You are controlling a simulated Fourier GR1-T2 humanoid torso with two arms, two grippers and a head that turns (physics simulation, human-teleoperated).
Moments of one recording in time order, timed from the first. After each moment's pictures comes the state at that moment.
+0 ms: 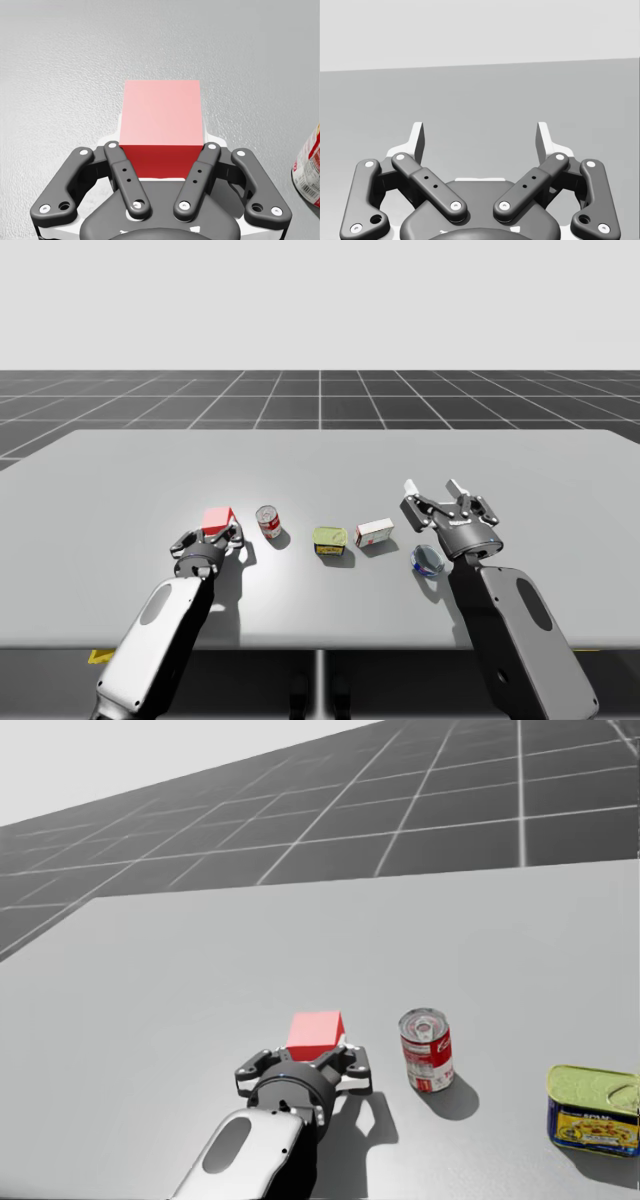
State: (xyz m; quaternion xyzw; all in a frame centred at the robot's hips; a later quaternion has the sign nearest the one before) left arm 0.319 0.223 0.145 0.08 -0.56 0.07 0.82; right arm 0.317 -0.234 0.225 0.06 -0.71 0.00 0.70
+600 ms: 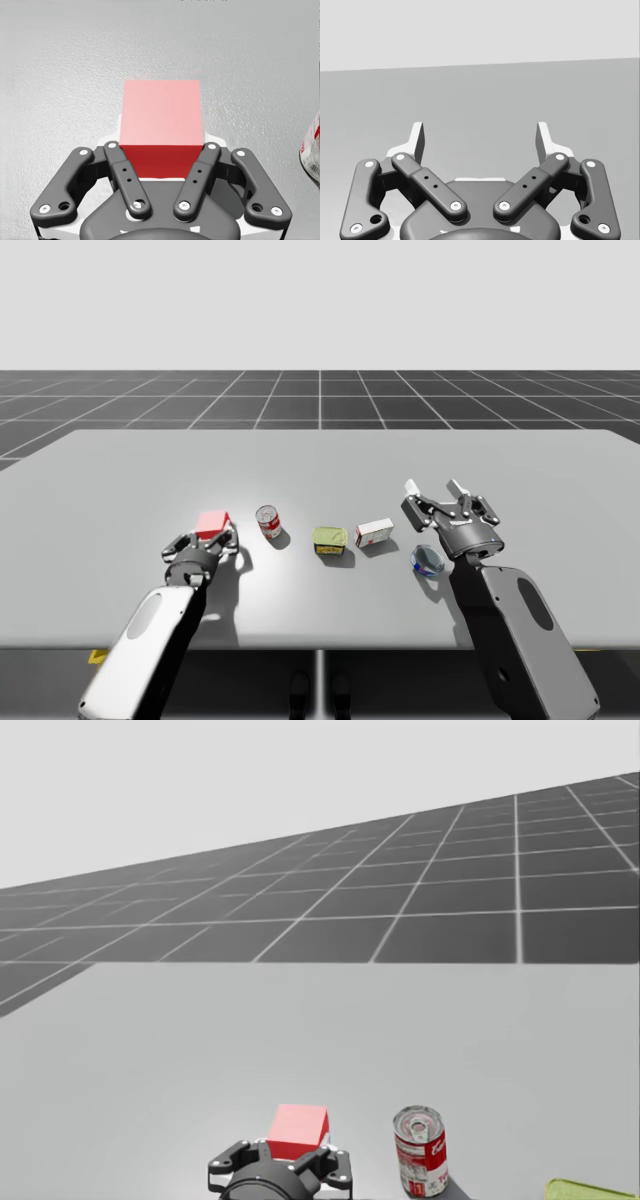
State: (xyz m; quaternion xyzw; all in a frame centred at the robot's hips) left arm 0.306 0.229 0.151 0.10 -0.55 0.05 0.83; right arm 0.317 -0.236 0.224 0.06 -0.71 0.00 0.70
